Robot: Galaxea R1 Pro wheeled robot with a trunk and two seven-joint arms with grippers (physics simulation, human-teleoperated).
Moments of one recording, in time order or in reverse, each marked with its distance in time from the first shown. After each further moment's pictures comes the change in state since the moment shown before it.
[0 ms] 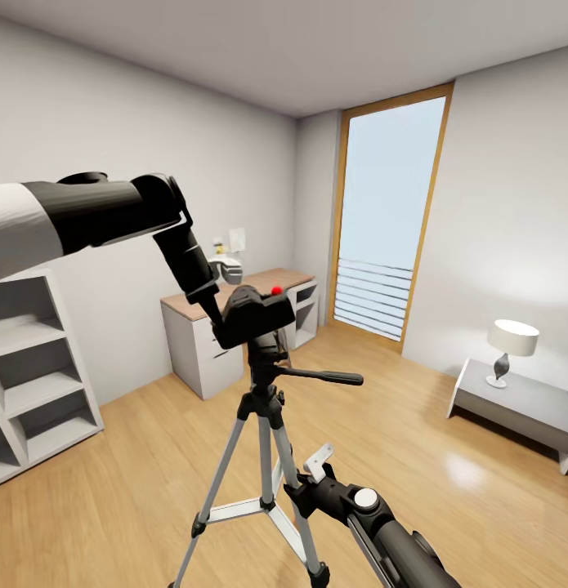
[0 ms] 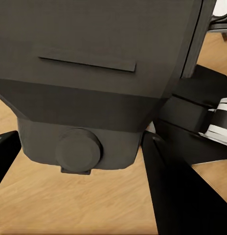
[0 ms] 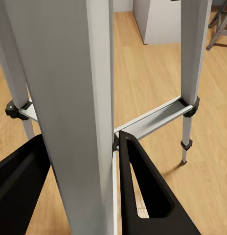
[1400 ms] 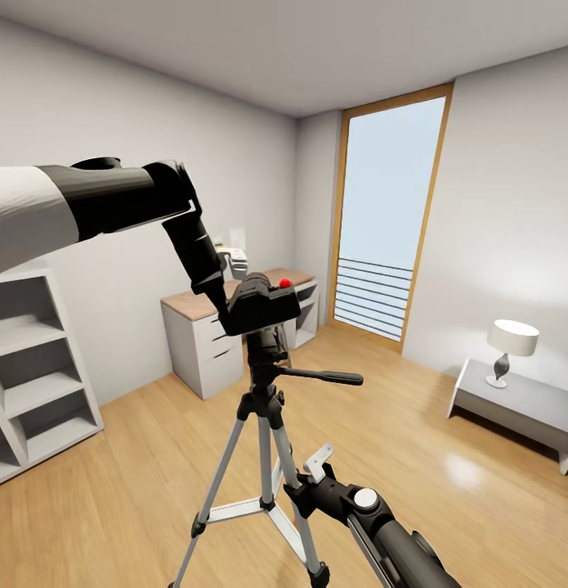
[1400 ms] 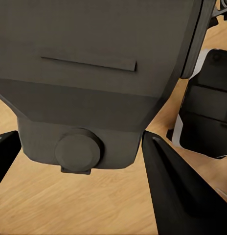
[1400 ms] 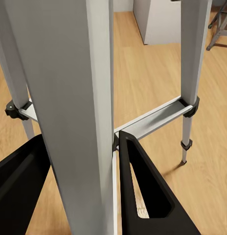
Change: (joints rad) left arm -0.042 -0.078 -0.060 0.092 -0.003 -0.168 -0.004; right arm 0.000 0.000 0.001 0.000 0.000 0.000 0.000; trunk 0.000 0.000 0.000
